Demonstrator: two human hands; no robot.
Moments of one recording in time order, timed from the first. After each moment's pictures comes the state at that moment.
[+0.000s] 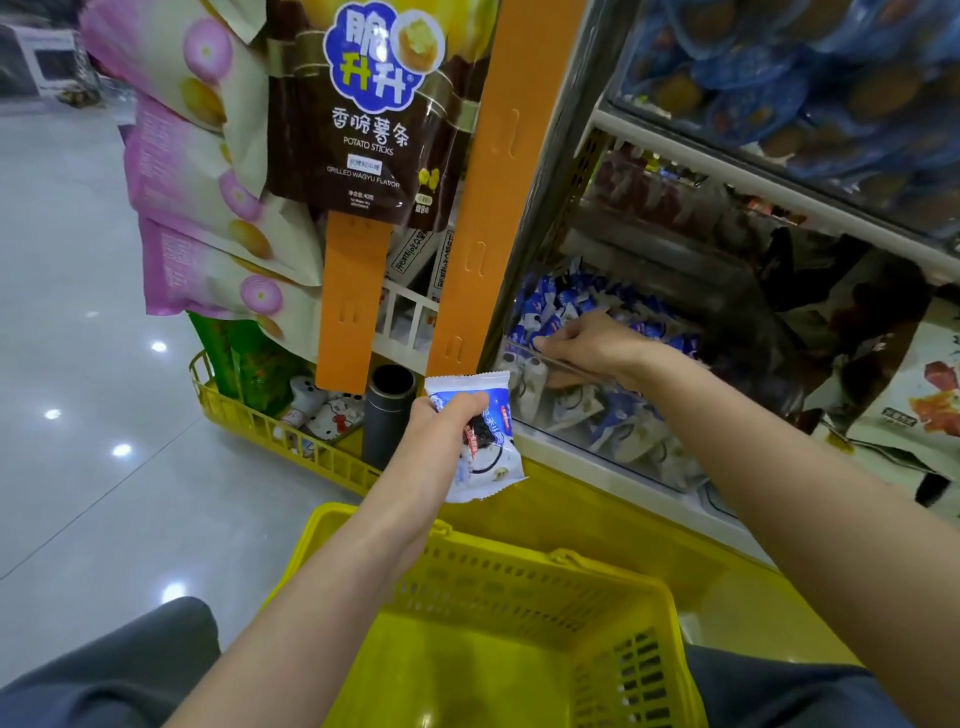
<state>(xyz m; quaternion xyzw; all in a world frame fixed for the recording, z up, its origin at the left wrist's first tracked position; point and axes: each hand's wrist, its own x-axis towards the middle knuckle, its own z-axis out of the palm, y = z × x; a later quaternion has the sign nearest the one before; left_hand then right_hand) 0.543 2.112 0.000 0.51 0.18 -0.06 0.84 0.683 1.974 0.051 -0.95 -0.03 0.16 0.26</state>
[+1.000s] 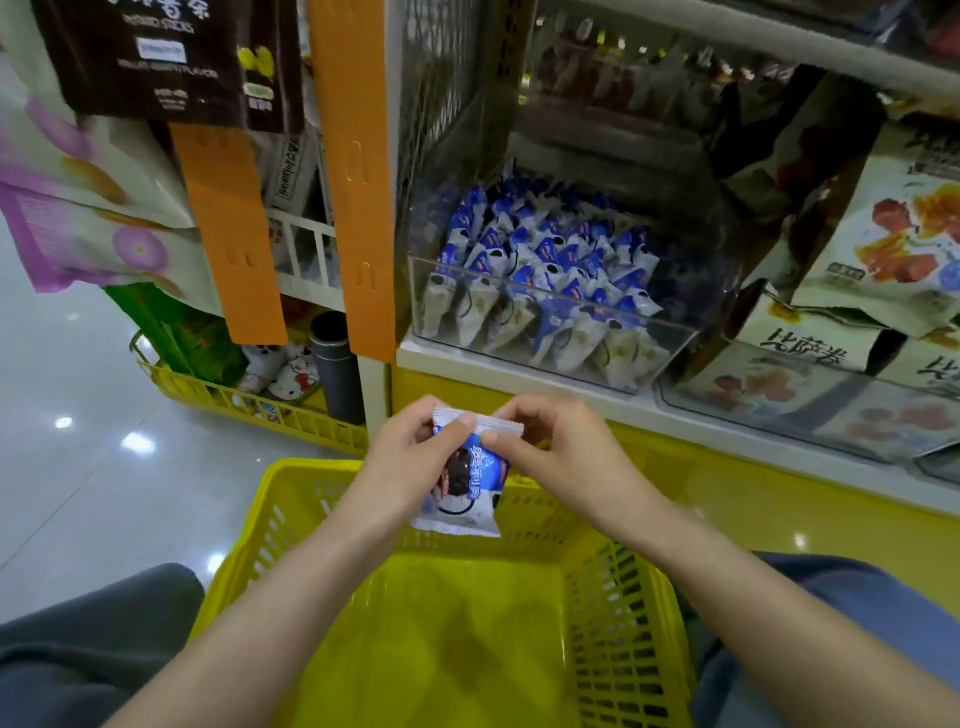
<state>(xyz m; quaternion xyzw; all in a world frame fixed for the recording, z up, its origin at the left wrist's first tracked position) 0.522 2.062 -0.043 0.69 0.08 -0.07 0.72 0.545 1.915 -0.029 -0.87 -0.16 0.09 0.46</state>
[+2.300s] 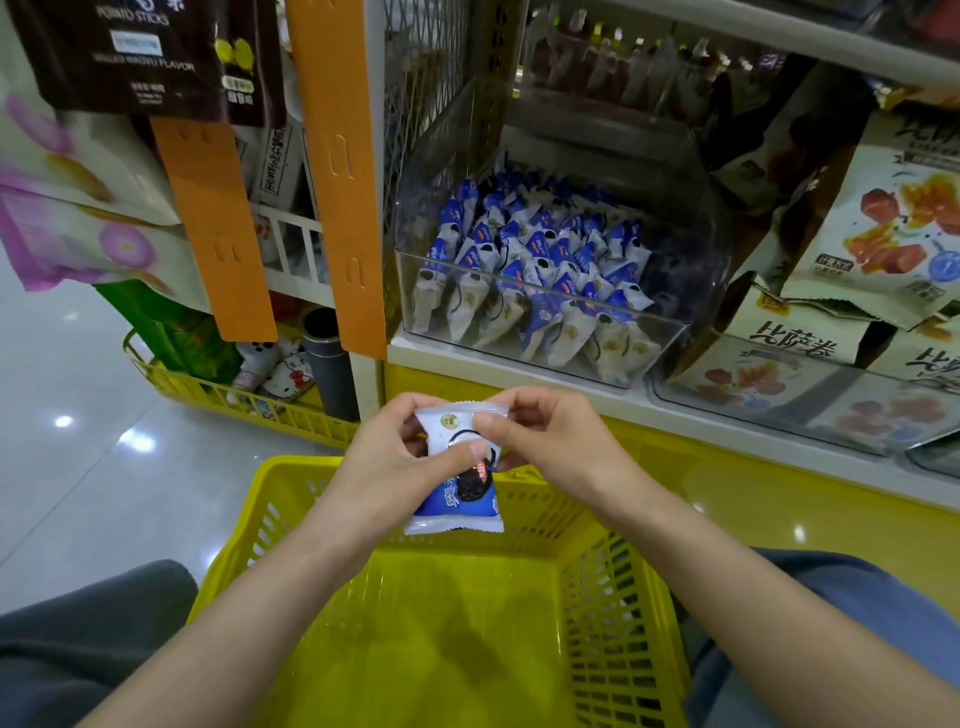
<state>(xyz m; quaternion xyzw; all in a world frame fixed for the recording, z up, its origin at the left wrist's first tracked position) 0.513 2.067 -0.045 0.69 0.06 -0.05 0.72 0.546 1.917 -0.022 -0.77 -0.07 0.17 0.62</state>
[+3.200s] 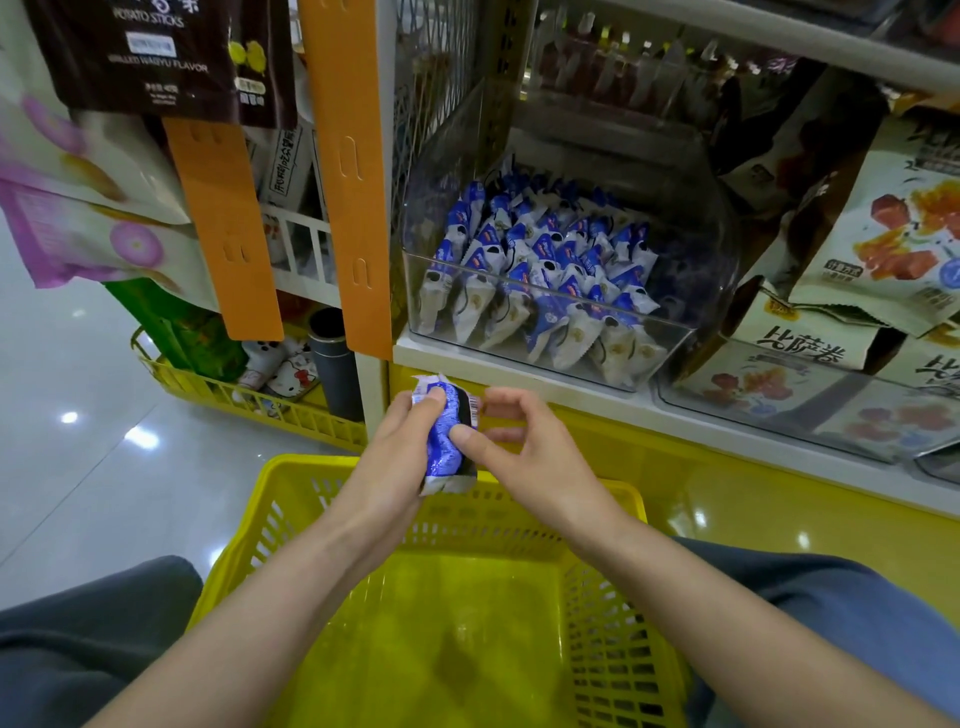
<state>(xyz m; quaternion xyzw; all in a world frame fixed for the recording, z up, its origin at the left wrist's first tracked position) 0.523 2.056 -0.049 0.57 0.16 -0.09 0.80 0.534 1.936 -0.037 -0.80 -0.02 0.12 0.58</state>
